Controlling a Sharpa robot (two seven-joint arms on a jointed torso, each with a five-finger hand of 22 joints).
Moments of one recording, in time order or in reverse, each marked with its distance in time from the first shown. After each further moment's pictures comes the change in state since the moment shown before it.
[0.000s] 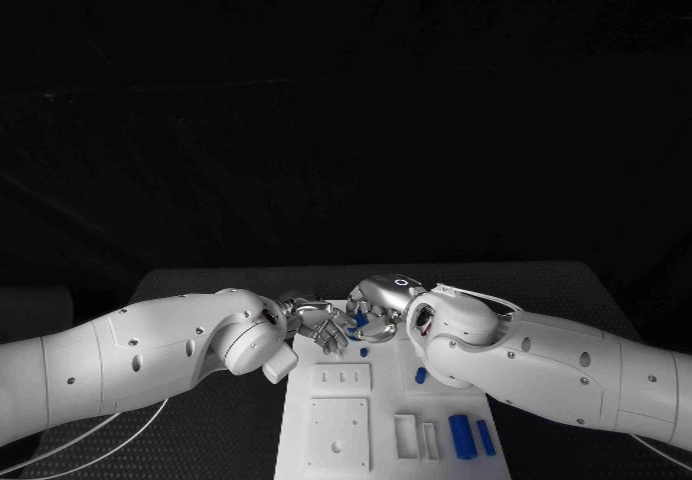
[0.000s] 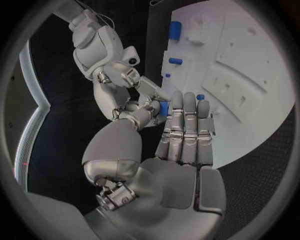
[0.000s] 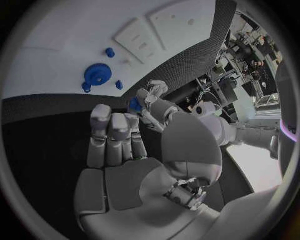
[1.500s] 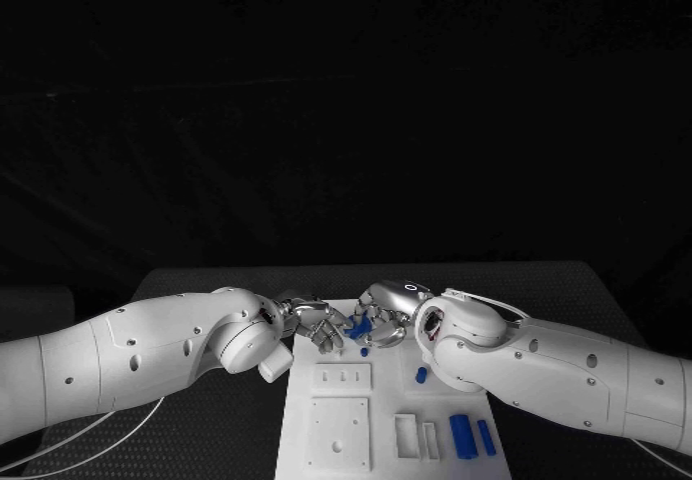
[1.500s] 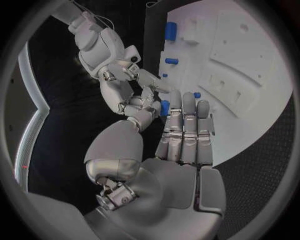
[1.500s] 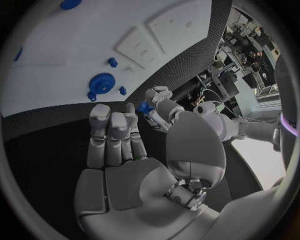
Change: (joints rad) left arm -0.001 -0.010 0.000 -0.009 -0.028 0.024 -0.002; left_hand -0.007 0.078 0.011 -0.050 0.024 0.038 -0.013 0.018 0.025 0.036 -0.018 0.020 0.017 0.014 -0.014 0.040 0.024 -0.010 -0.009 -0.009 0.012 0.000; right arm -0.021 -0.020 0.000 -0.011 0.071 -0.011 0.021; right_hand -0.055 -0.139 -0.039 0.075 0.004 -0.044 0.076 -0.093 -0.004 -0.029 0.046 -0.019 -0.007 0.000 0.032 -0.017 0.002 -0.008 0.002 -0.006 -0.011 0.000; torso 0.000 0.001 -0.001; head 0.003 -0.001
